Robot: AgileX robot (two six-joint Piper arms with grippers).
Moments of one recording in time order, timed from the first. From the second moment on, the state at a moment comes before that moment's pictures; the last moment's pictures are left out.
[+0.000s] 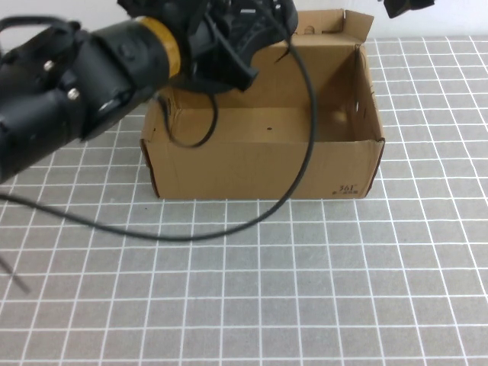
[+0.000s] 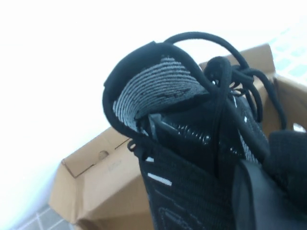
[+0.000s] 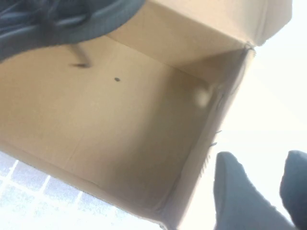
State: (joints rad) right arm 0.33 1.88 -2.19 0.06 1.26 -0.08; left arm -0.57 1.56 -1.30 0.76 0.13 -0.34
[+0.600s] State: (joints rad) right arm 0.32 1.88 -2.19 0.12 1.26 -0.08; left arm -0.67 1.60 -1.55 0.15 0.68 -0.01
